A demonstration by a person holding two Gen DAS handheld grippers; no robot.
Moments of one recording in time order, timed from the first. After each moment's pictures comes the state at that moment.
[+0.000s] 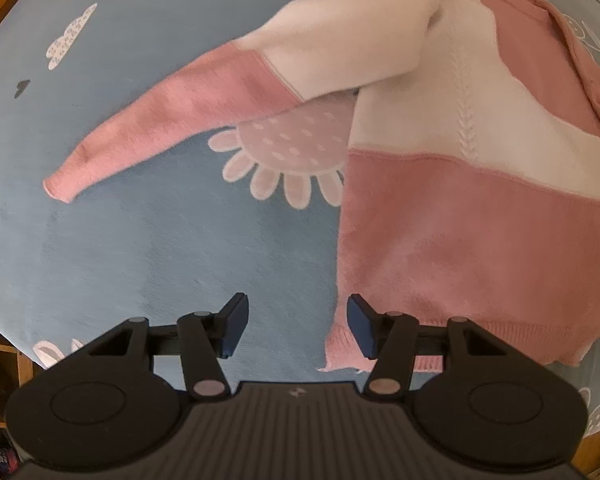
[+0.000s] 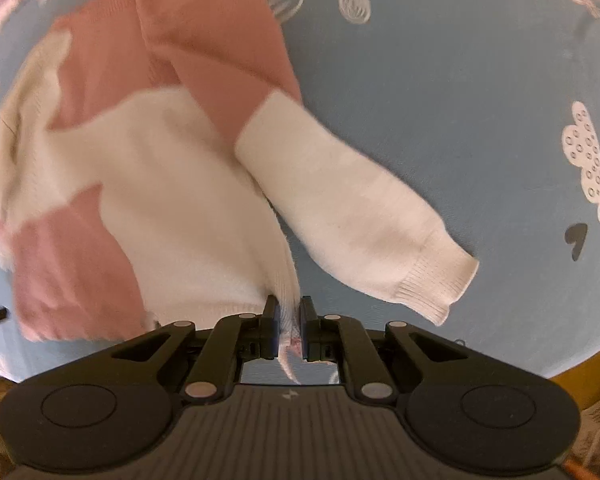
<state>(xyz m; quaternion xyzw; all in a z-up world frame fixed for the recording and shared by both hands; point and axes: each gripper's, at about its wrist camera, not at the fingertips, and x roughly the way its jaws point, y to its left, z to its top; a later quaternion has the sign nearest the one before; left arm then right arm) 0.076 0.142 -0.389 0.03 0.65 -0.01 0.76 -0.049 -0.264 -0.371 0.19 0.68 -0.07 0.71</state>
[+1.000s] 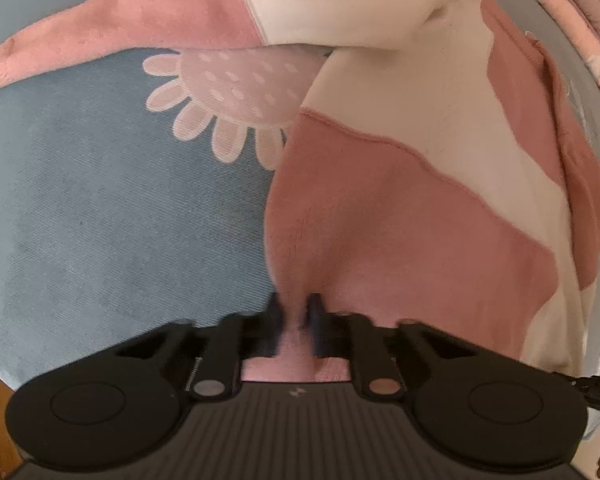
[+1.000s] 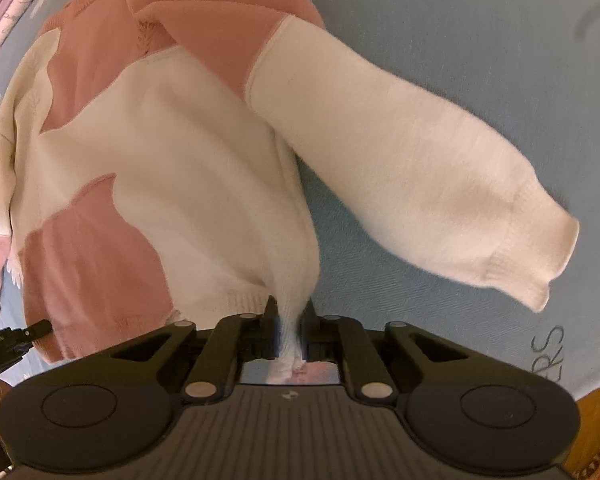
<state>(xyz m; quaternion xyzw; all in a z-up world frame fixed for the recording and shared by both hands) 0.070 0.139 -0.434 -0.15 0.66 -0.05 0.73 -0.063 -0.267 -0.417 0.29 0.66 -0.06 0.69</state>
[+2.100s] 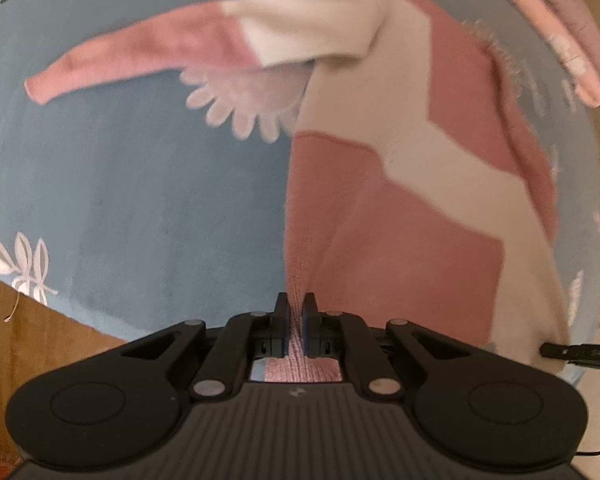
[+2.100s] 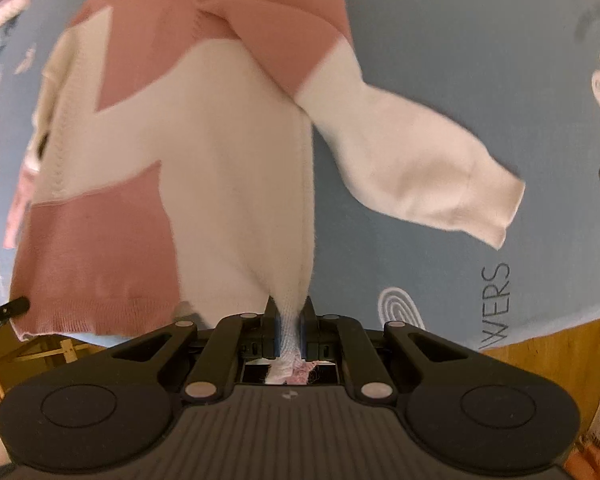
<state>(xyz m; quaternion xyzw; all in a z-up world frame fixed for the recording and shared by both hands) 0.024 0.170 -0.350 -0.13 0.68 -0.08 0.72 -0.086 -0.254 -0.363 0.23 0.70 -0.02 0.67</state>
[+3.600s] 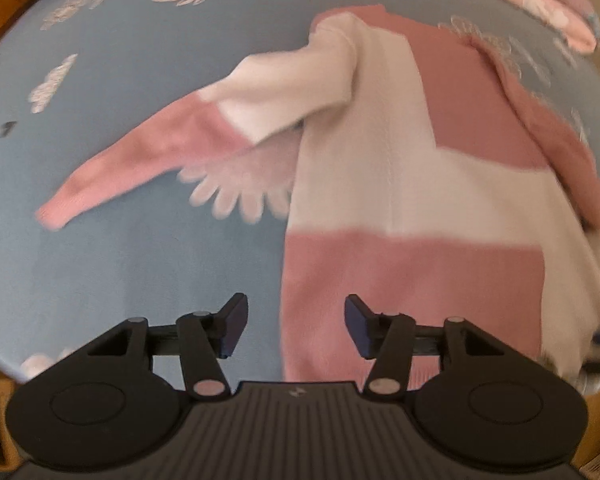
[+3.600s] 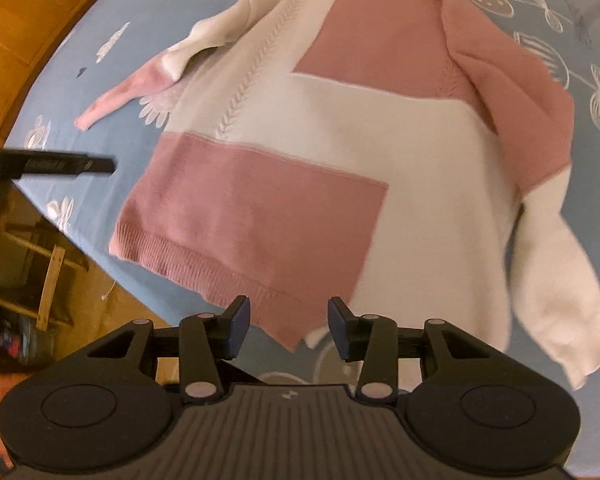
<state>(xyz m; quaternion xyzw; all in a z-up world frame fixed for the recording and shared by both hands) 0.054 0.139 -0.363 0.01 0.58 -0.09 0.81 -0.076 -0.112 -0.344 0.07 0.62 0.16 0.76</state>
